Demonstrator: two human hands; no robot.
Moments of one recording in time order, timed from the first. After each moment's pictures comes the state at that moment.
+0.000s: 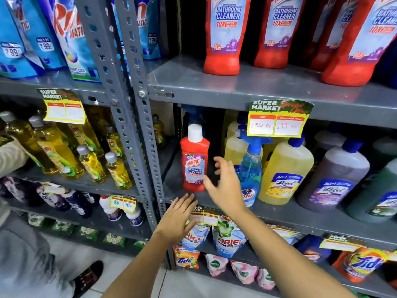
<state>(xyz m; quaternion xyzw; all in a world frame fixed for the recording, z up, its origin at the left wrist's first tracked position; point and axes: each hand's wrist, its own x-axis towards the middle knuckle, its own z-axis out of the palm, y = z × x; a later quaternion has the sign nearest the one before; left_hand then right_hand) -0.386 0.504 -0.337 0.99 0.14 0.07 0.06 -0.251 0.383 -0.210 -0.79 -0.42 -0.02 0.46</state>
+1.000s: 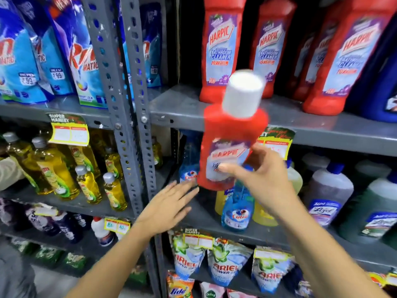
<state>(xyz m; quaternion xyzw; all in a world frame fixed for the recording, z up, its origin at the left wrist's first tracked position) -0.380 0.529 -0.212 0.97 0.00 0.22 -0.07 -0.267 0.314 -0.048 -0.65 -0.42 0.05 0.63</state>
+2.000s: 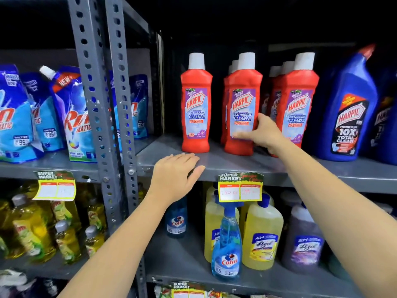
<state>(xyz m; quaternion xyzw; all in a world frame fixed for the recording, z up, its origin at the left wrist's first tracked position) -0.304 0.509 -0.018 0.88 0.07 0.45 -0.10 -0.088 0.351 0.074 -0.75 -0.36 -0.04 0.56</state>
